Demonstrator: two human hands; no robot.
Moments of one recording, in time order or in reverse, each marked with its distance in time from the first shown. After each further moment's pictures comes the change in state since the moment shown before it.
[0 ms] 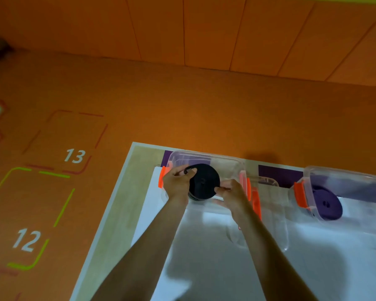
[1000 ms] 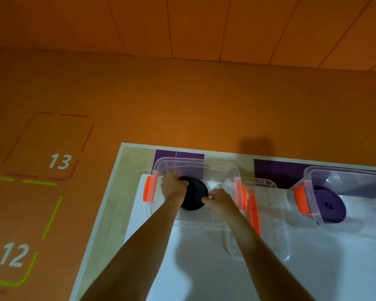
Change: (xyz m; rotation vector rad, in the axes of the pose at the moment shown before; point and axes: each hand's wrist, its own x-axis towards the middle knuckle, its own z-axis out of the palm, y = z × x) left_hand 0.078 -0.046 0.042 0.960 -0.081 0.182; right_hand 0.073 0.029 0.003 -0.540 -0.062 0.058
